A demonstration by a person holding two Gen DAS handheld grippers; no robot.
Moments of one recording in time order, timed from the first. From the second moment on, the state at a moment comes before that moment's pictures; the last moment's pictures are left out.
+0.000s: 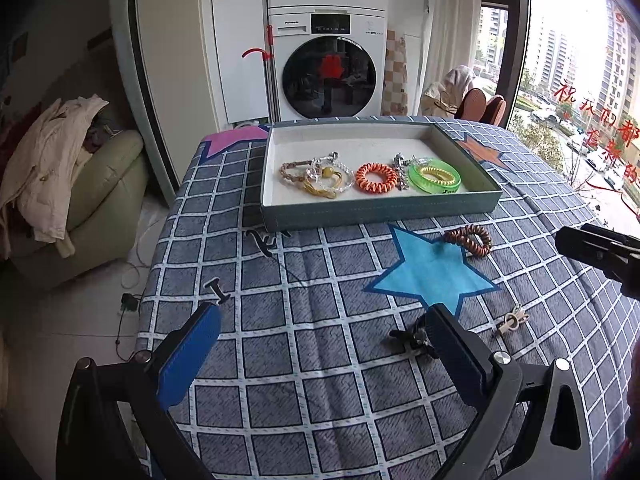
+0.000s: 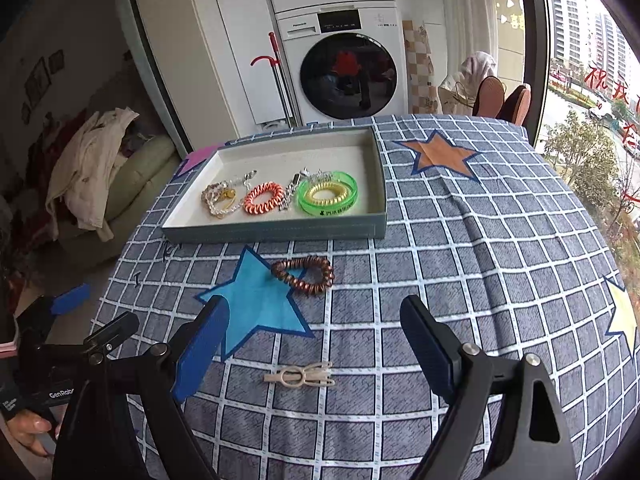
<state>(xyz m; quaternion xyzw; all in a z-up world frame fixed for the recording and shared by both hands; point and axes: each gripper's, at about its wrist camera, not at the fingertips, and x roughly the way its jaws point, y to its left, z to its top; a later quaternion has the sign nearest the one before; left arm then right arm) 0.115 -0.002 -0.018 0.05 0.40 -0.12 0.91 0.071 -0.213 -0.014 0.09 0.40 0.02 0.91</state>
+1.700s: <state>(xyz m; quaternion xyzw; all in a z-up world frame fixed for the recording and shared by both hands) 0.131 -0.053 -0.071 0.07 0.45 -0.15 0.88 0.068 -0.163 -0.088 -0.02 0.44 0.04 0.89</state>
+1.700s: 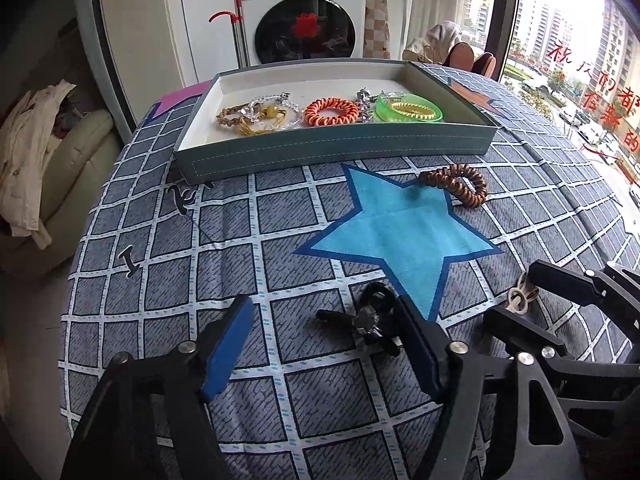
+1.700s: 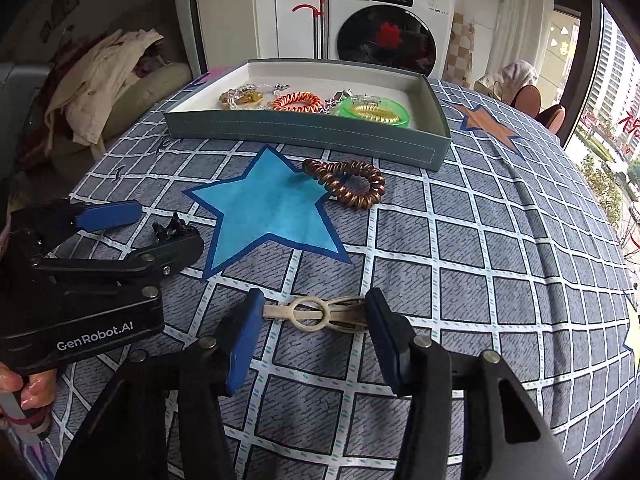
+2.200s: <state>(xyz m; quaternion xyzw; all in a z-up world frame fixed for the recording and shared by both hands) 0.126 -0.045 -0.057 0.05 0.44 -0.17 0.88 0.062 -0.178 -0.080 0.02 0.44 0.04 0.90</state>
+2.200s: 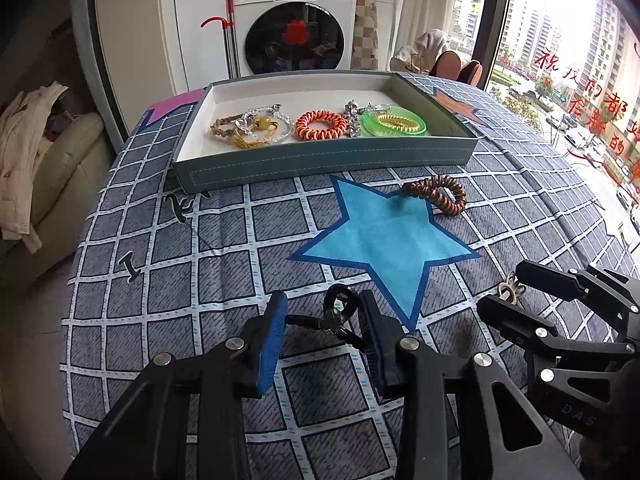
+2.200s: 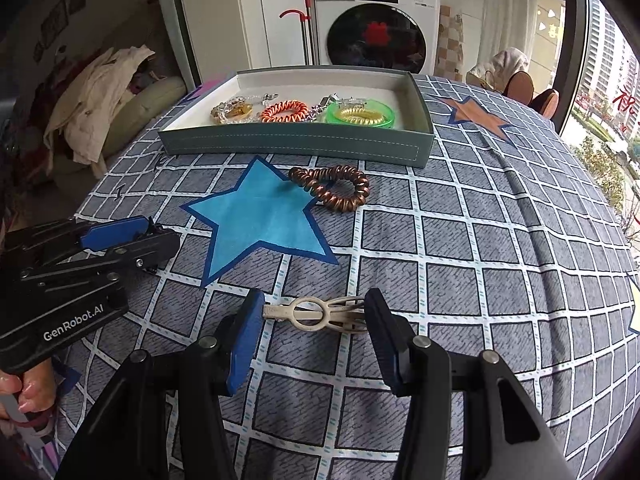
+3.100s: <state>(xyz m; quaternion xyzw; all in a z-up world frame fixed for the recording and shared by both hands) 0.124 -0.020 -0.013 0.03 0.40 -0.16 0.90 0.063 -0.194 -0.041 0.06 0.43 0.04 0.90</state>
